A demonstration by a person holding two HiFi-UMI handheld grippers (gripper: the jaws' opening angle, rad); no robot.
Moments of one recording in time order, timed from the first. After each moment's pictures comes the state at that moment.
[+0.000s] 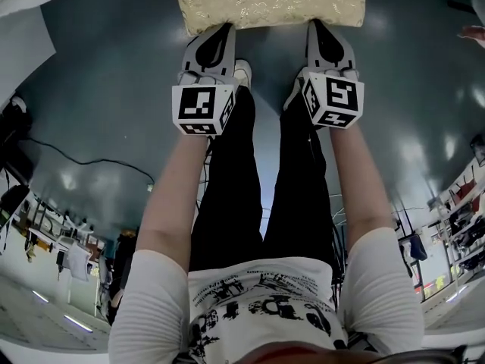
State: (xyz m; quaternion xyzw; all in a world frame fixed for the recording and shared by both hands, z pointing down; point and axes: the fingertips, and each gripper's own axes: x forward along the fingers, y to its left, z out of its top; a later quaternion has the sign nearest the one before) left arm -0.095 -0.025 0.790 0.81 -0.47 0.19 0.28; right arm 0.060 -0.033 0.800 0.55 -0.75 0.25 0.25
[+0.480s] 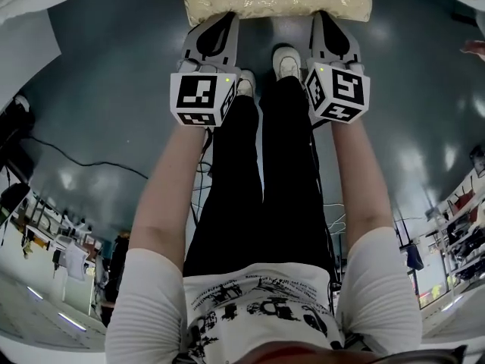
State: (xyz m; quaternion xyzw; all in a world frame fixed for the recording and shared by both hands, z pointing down) left arm -0.103 -0.080 0.792 0.82 -0.47 0.19 0.25; right arm 0.051 -0.091 0.803 0.57 -0.75 0.24 0.22
